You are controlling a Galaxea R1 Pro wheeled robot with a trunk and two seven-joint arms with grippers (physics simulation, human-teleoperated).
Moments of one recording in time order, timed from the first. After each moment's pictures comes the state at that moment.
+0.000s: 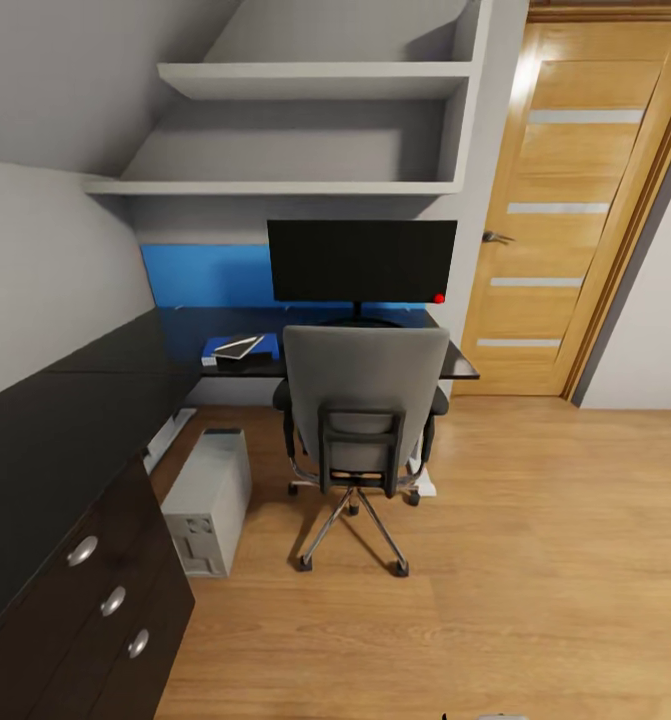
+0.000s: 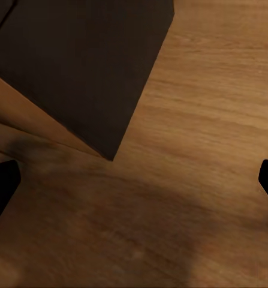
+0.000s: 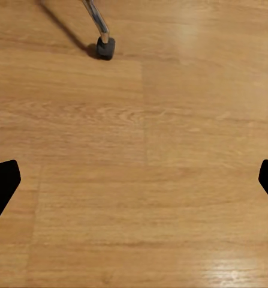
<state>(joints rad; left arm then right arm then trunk) -0.20 -0.08 -0.72 -0.02 0.73 -0.67 0.53 -0.35 0.04 0.48 0.02 -0.35 -0.65 -0.23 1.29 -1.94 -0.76</state>
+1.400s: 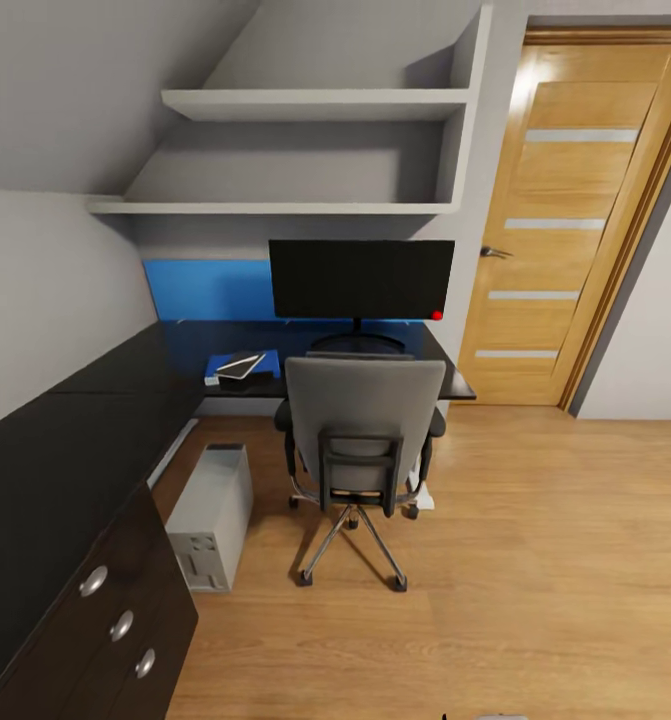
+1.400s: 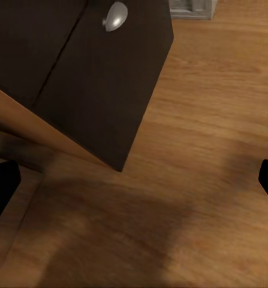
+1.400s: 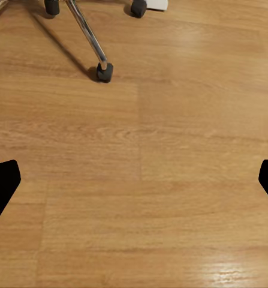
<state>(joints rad) -0.20 -0.08 -0.72 -0.02 0.73 -0.67 0.52 -0.35 0.04 0.48 0.02 -0.35 -0.65 -0.23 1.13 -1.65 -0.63</state>
